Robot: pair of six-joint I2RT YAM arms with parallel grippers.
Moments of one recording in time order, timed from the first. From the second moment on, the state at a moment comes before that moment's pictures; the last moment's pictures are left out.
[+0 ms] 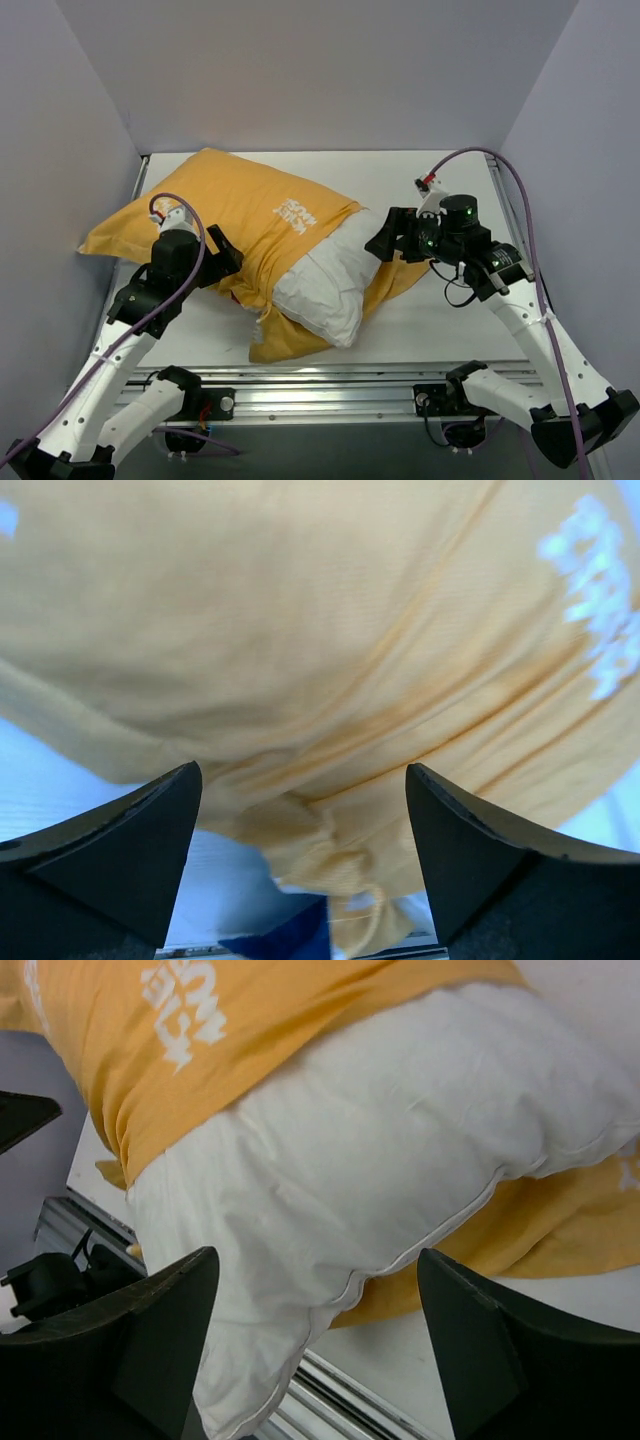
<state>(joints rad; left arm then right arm) -0.40 0.82 0.87 -0.67 -0.18 -0.71 0.41 1.00 1.07 -0.61 -0.32 0.44</state>
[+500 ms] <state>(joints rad) -0.39 1.11 1.04 -0.66 -0.27 -0.59 0.42 1.49 1.19 -0.46 -0.27 0.34</state>
